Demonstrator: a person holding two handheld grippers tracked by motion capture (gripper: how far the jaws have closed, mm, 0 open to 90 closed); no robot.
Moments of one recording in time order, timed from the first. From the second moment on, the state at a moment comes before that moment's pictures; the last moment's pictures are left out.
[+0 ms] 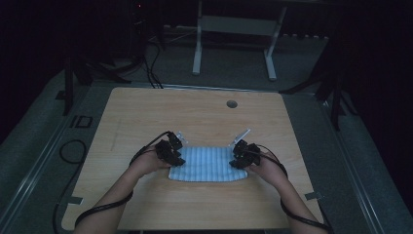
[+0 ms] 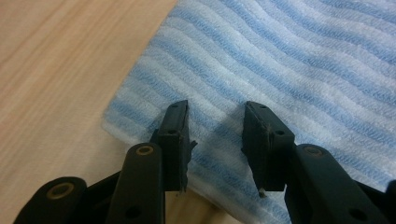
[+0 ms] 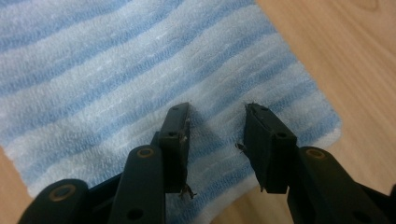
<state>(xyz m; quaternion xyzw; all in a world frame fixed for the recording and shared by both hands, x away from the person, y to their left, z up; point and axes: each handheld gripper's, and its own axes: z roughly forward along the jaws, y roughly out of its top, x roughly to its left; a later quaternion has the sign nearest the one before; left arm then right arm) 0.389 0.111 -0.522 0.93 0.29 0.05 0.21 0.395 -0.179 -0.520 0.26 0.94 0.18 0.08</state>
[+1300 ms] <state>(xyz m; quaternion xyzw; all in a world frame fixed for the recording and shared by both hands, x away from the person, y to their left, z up) 0.426 0.135 -0.502 0.90 0.36 0.05 0.24 0.436 -0.145 -0.499 0.26 0.94 0.22 0.08</state>
